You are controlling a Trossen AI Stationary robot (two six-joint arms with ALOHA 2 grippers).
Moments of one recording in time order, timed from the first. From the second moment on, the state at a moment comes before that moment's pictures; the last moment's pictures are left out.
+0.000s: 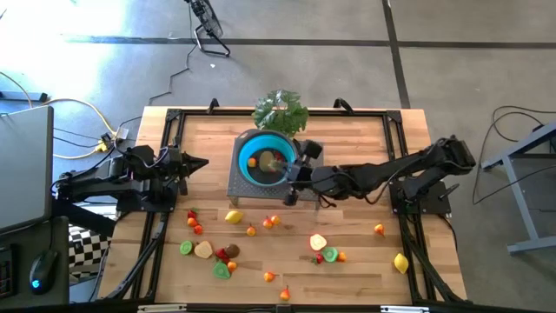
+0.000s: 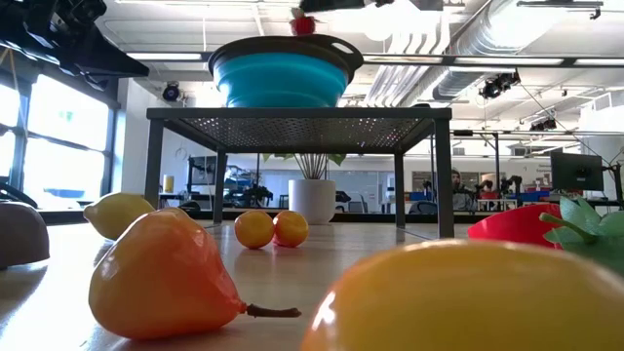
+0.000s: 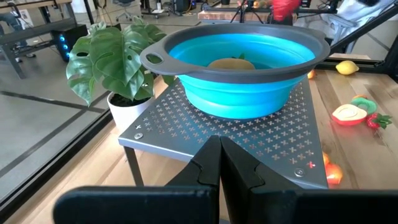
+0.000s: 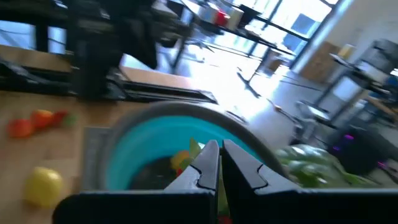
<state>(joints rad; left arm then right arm) 0.13 0.10 0.40 -0.47 -0.17 -0.01 0.20 1.56 1.20 0.08 0.69 -0.19</state>
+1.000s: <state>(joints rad) 0.13 0.10 0.40 -0.47 -0.17 -0.01 0.14 1.56 1.20 -0.07 0.72 0.03</state>
